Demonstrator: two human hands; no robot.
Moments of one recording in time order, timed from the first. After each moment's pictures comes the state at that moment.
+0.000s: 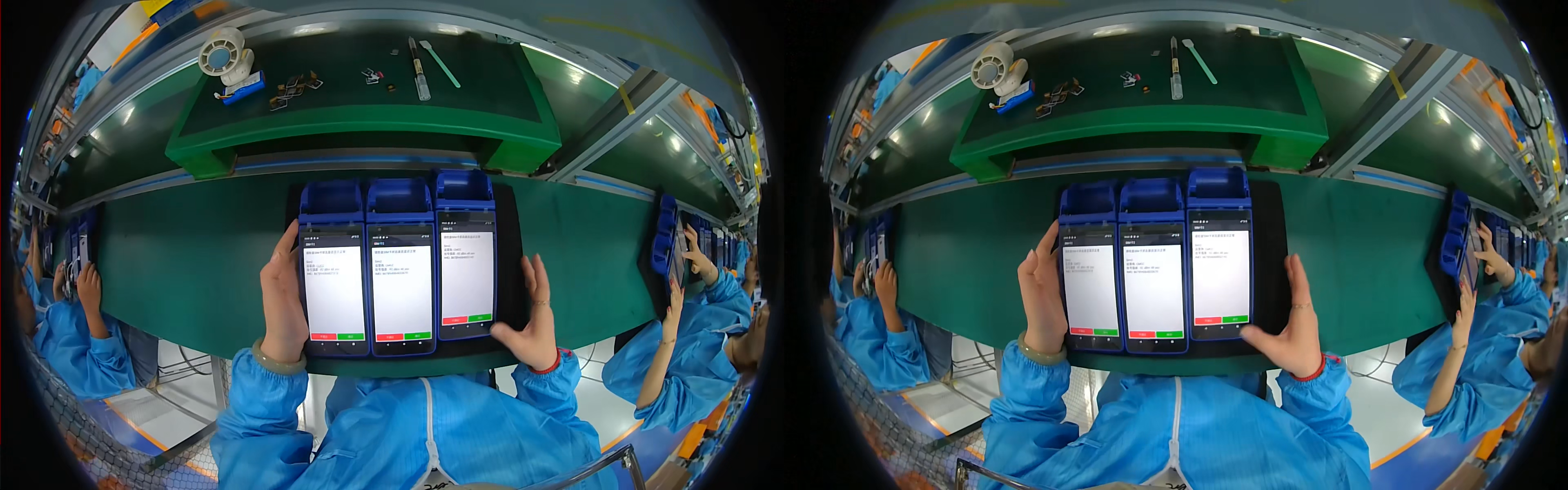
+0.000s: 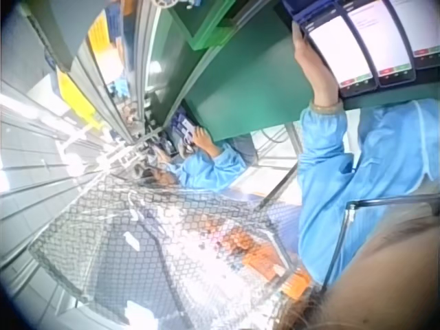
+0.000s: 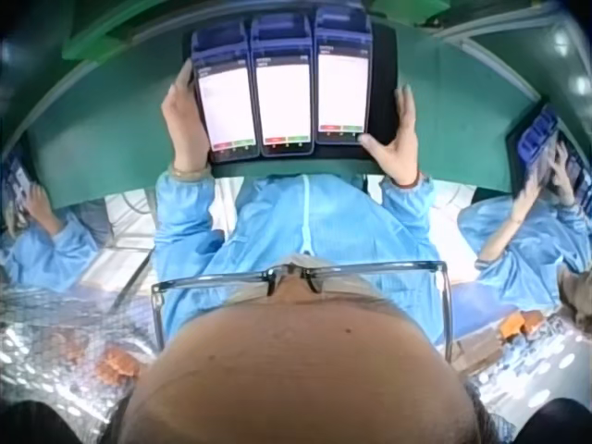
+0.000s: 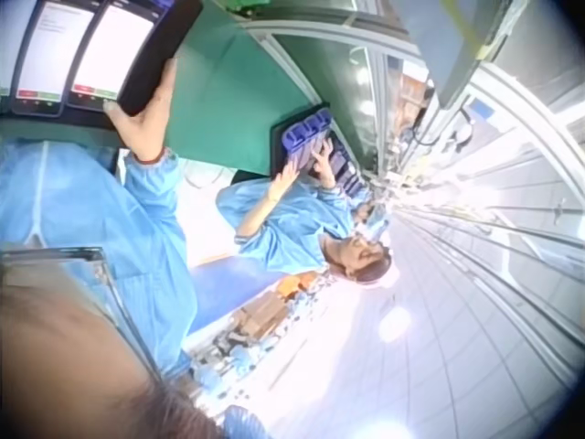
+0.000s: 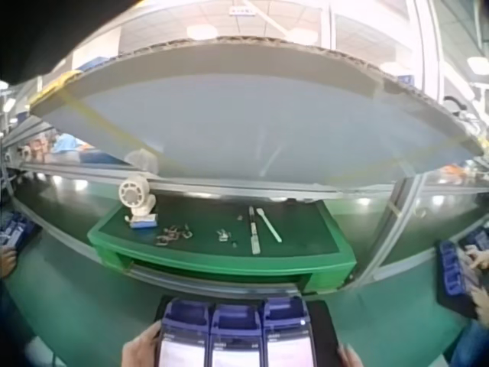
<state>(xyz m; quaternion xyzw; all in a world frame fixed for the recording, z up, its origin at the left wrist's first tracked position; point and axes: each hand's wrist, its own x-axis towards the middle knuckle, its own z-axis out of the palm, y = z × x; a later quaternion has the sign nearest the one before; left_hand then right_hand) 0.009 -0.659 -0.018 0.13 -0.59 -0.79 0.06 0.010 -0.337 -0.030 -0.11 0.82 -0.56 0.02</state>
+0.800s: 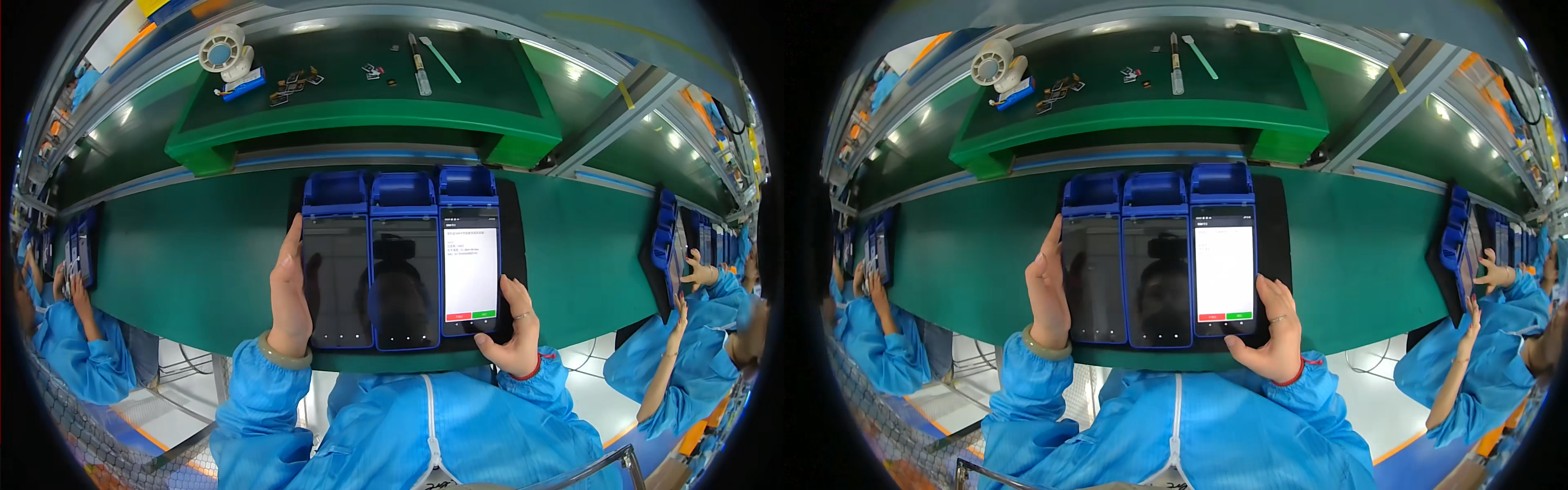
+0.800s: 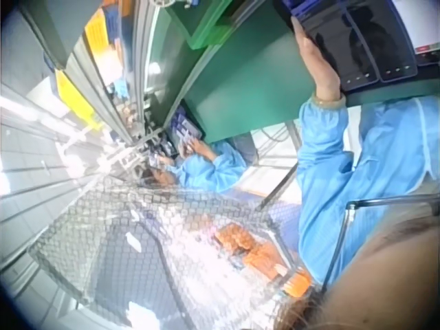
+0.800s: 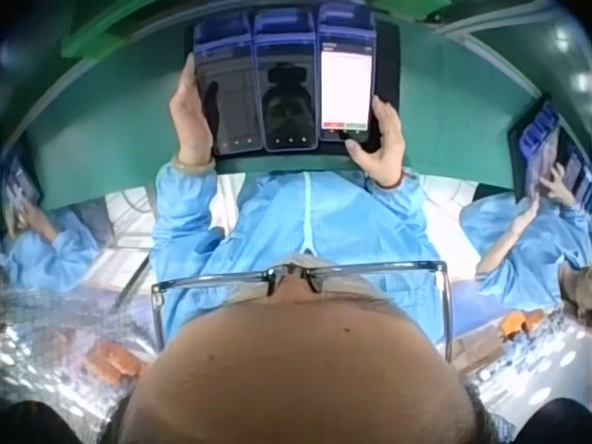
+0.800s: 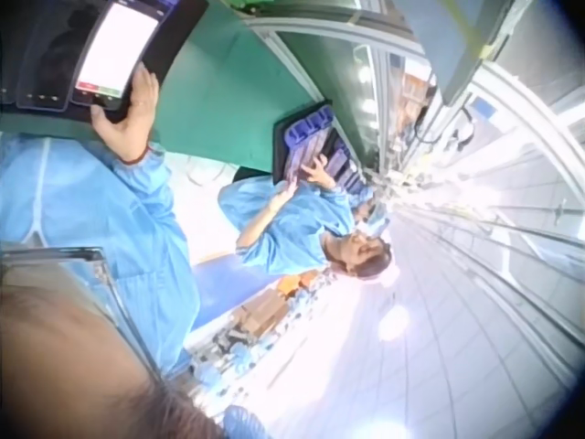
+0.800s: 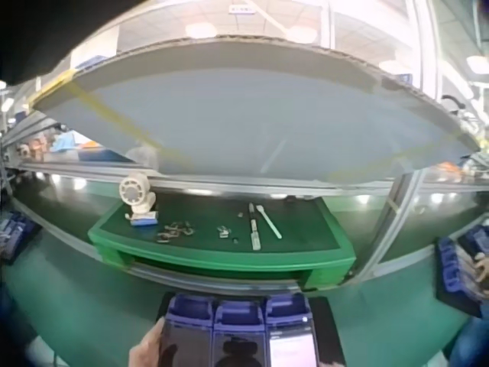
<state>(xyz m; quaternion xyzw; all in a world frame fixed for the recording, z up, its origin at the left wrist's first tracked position) 0.012 -0.669 -0.023 0.10 -0.64 -0.76 0.09 0.029 -0.367 -0.039 -0.18 0.87 -0.45 -0.06</state>
